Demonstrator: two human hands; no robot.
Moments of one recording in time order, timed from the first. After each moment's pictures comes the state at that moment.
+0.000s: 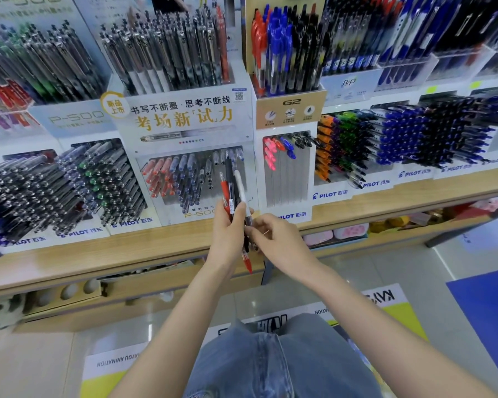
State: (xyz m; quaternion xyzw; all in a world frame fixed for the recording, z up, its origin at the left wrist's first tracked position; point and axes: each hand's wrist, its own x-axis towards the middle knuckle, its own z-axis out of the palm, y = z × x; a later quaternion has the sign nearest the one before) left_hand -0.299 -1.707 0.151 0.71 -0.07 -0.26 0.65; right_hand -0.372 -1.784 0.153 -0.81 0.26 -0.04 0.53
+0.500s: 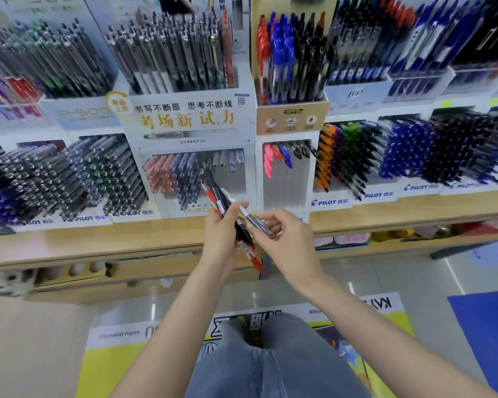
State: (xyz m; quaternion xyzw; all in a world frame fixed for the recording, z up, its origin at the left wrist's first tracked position) left_hand -0.303 -1.724 0.170 0.66 0.08 -0.30 0.68; right_hand -0.386 -1.805 0.174 -0.79 0.24 -0.17 0.54
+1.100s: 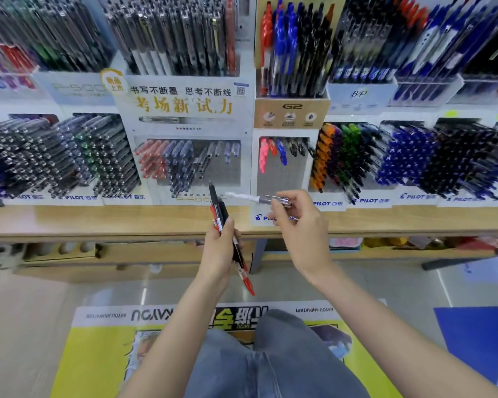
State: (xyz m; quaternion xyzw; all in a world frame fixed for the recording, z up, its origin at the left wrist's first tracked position) left_hand -0.338 -1.726 0.142 0.67 0.14 -0.28 0.67; right_hand -0.394 -1.844 0.174 -0.81 0.20 -0.23 0.50
